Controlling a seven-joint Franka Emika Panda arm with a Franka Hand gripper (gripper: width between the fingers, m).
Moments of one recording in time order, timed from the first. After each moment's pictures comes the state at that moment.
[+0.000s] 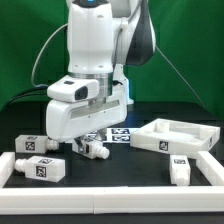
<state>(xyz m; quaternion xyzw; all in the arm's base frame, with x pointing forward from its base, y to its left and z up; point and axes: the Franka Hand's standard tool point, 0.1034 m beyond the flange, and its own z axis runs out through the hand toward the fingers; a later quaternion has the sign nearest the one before) 0.447 -0.071 0.007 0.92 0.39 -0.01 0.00</state>
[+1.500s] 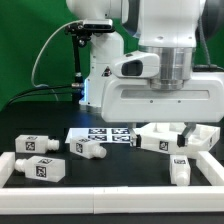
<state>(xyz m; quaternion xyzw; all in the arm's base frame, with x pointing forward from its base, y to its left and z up) 0.580 0.051 0.062 1.00 0.02 -0.01 0.01</state>
